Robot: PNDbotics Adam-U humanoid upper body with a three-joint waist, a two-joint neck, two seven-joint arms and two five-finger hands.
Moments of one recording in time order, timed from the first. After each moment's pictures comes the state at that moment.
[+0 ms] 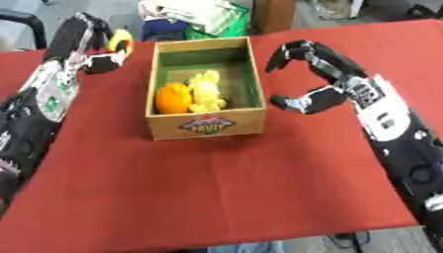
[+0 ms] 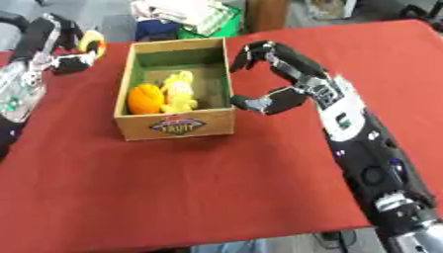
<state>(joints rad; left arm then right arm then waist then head) -0.84 0.51 -0.19 -1.00 -0.71 -0.13 0.10 -0.92 -0.13 0.18 -0.96 0.52 -0.79 0.37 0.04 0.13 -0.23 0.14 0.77</state>
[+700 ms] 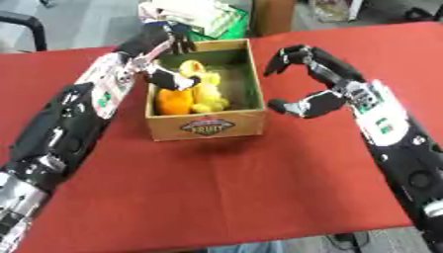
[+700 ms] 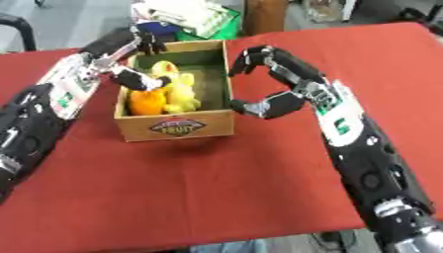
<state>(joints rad) -0.85 0.43 -0.26 -1.03 -0.76 -0.25 -0.18 -0.92 -0.12 0.19 -0.96 0.52 -0.78 0.37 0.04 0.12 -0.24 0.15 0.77</state>
